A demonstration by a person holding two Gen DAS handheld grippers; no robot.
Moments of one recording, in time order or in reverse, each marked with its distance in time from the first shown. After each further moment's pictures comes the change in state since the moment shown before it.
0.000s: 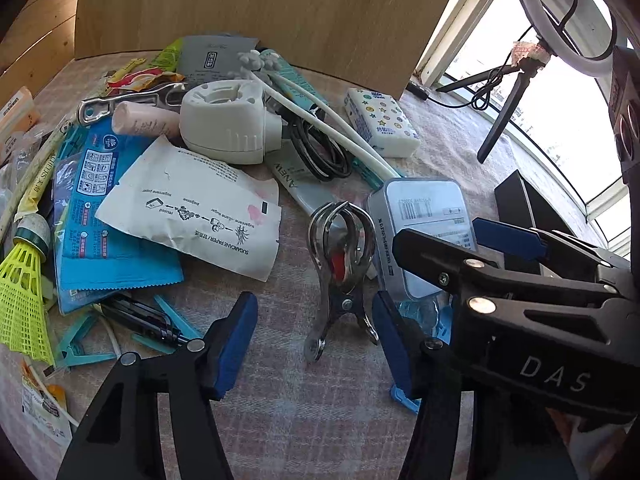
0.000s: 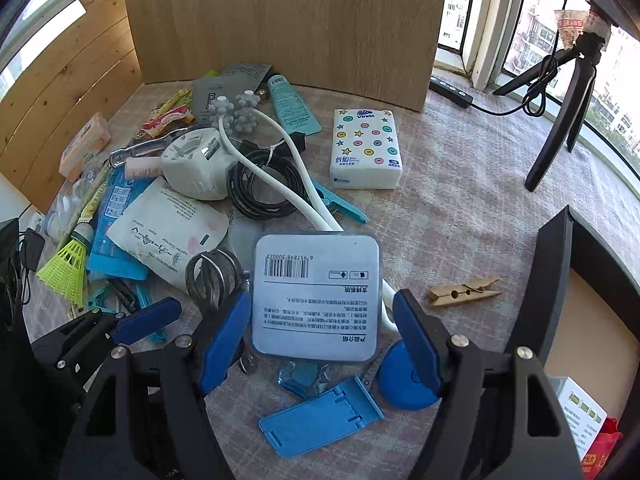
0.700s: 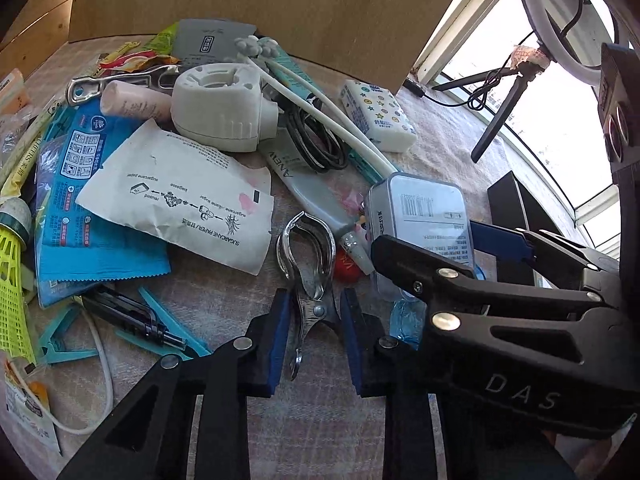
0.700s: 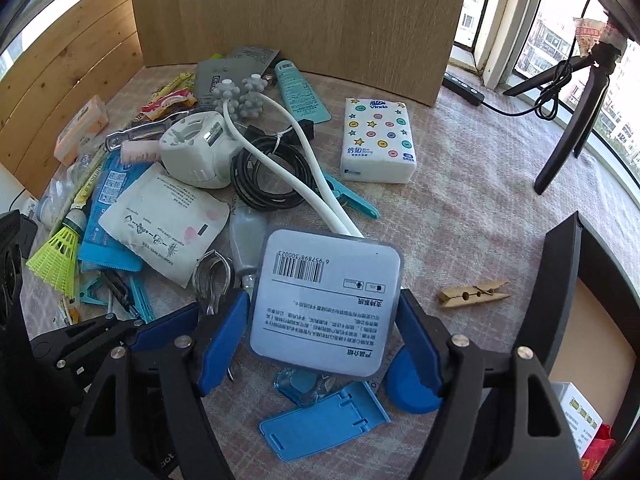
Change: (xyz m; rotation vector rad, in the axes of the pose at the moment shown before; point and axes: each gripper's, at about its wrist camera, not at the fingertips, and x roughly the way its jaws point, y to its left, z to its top) left arm 0.001 0.010 -0.003 -0.027 0.018 -0.057; right arm 0.011 0.014 -0.001 -0.049 0.028 -0.041
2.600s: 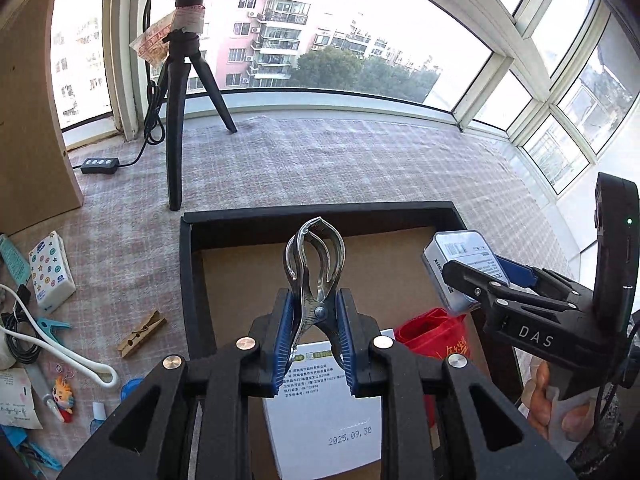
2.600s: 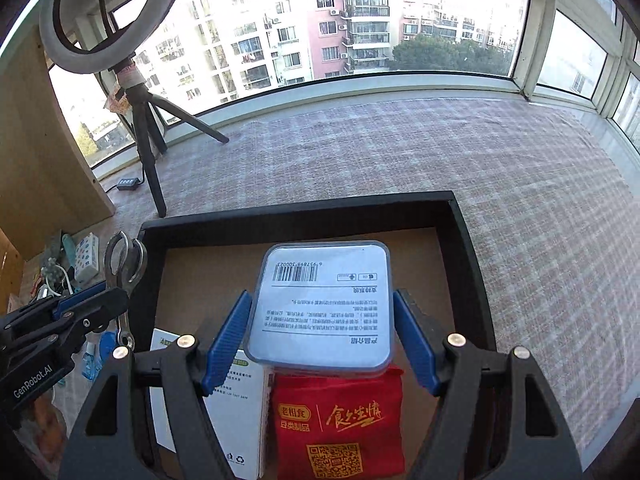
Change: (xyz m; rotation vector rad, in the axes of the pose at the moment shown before) left arm 0.007 -0.299 0.021 0.523 0.045 -0.226; right arm -0.151 -0.312 -0.146 0.638 -0.171 -0.270
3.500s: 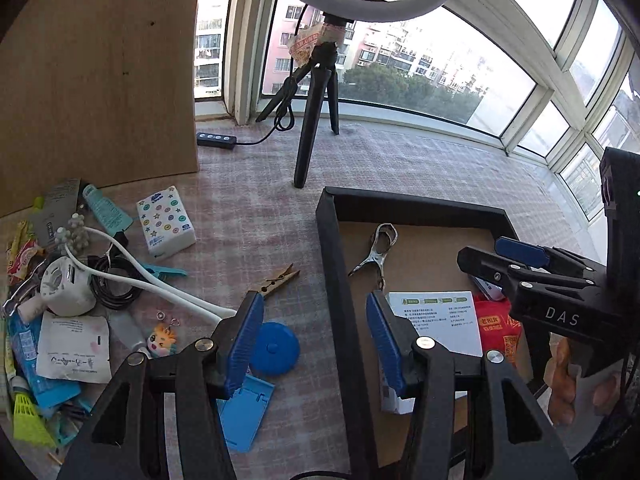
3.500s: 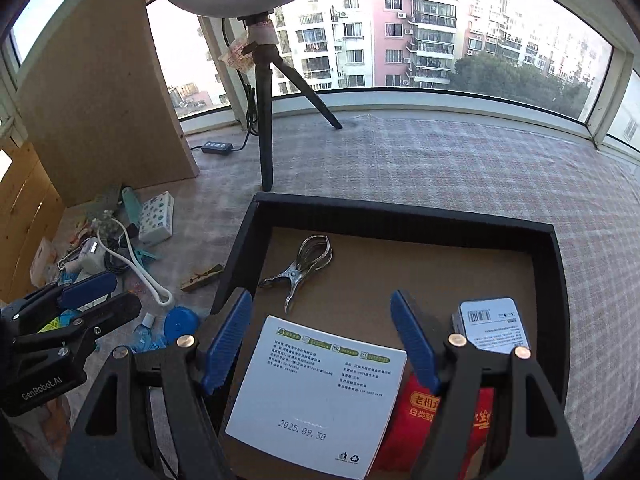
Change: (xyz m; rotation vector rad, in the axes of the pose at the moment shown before) left arm -0.074 0.105 -0.058 -0.120 -0.050 0.153; right arm -0.011 0.120 -0.015 -0.219 0.014 0.174
